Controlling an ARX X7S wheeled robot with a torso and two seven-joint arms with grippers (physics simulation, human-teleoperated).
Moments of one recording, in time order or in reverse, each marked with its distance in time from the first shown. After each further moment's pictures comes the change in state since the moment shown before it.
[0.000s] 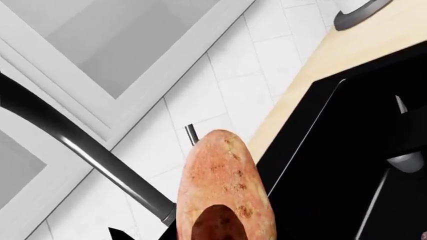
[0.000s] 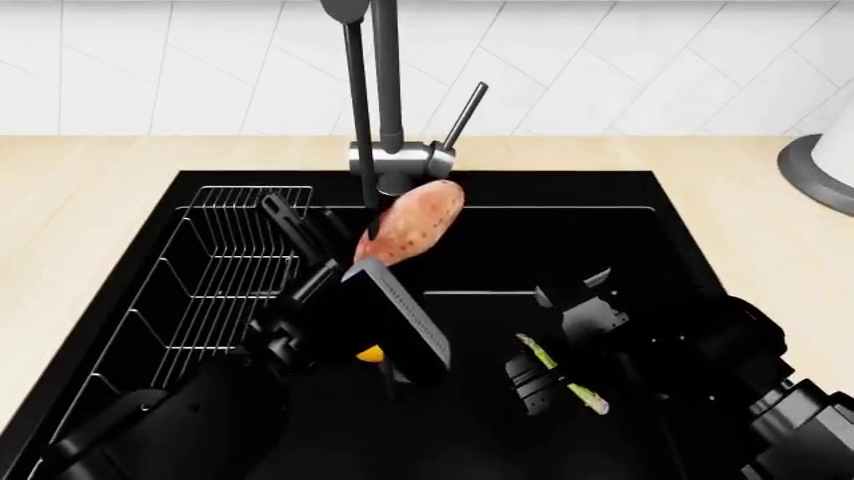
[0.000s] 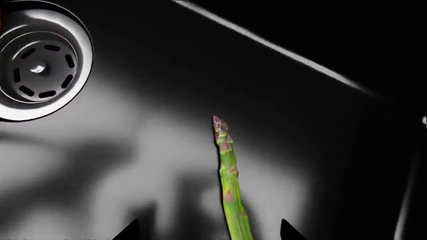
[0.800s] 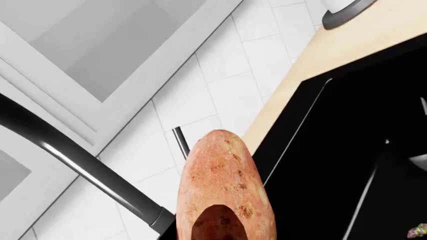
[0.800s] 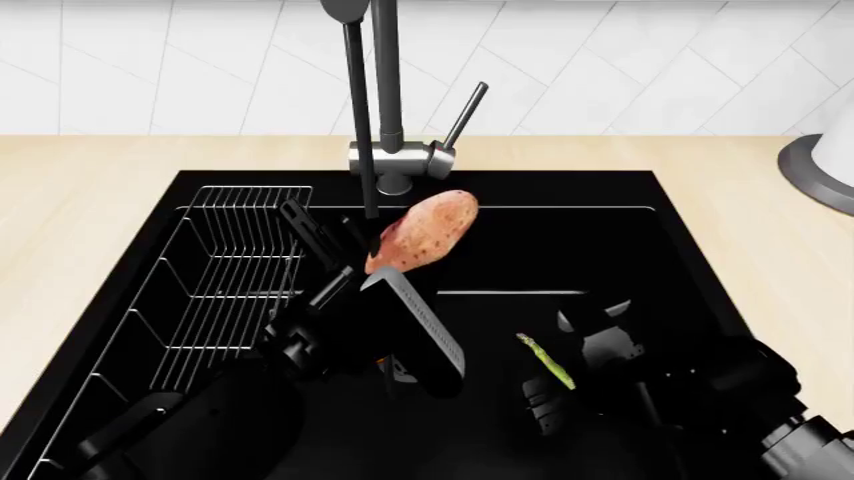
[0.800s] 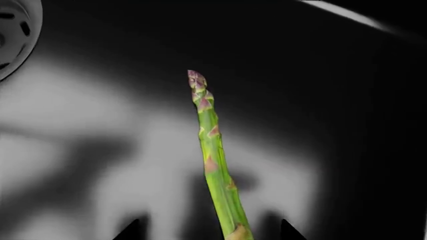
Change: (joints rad) left arm -0.011 0.028 0.038 0.000 0.018 -0.029 0.003; right arm -0.100 0.040 0.002 0.074 -0.020 -0.129 -0.069
